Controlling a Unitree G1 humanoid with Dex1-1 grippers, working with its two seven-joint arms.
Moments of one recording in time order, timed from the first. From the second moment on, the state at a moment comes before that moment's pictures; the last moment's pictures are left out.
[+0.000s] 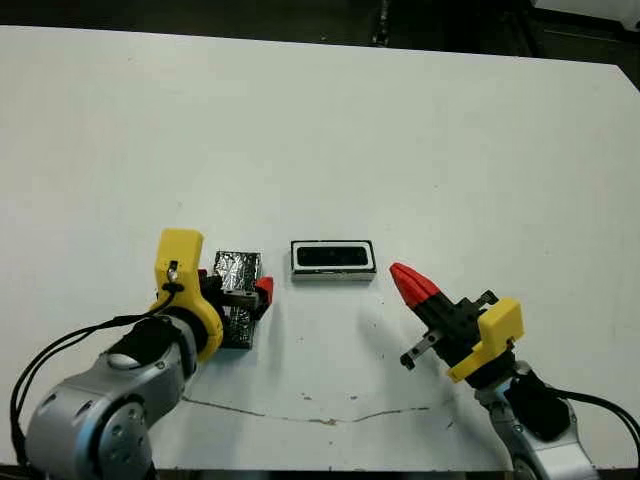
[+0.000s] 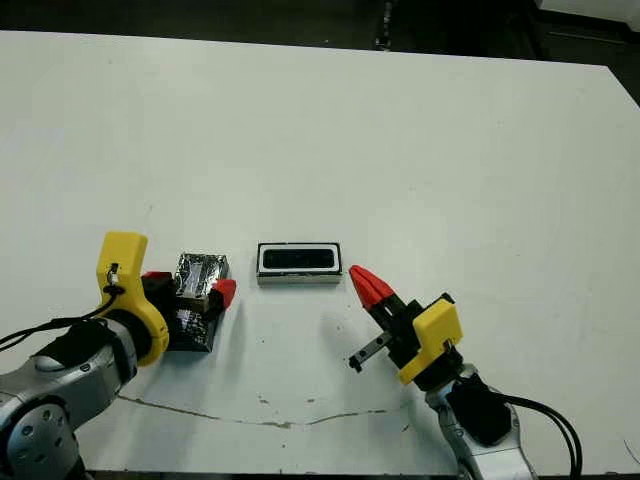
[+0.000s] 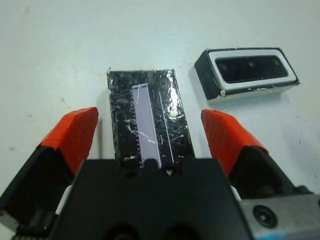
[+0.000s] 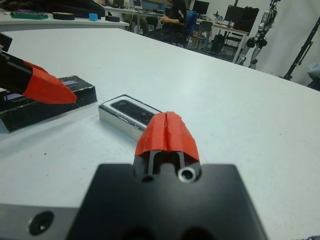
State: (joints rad) left arm -0.12 0.03 0.14 -0.89 -0.33 1.57 0.01; right arm 0.22 -0.29 0.14 -0.39 0.15 -0.03 0.44
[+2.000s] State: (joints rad) left arm -0.62 0.71 -0.15 0.09 -0.30 0.35 -1.16; right arm 0.19 -0.29 0.14 -0.36 0.18 -0.03 0.45
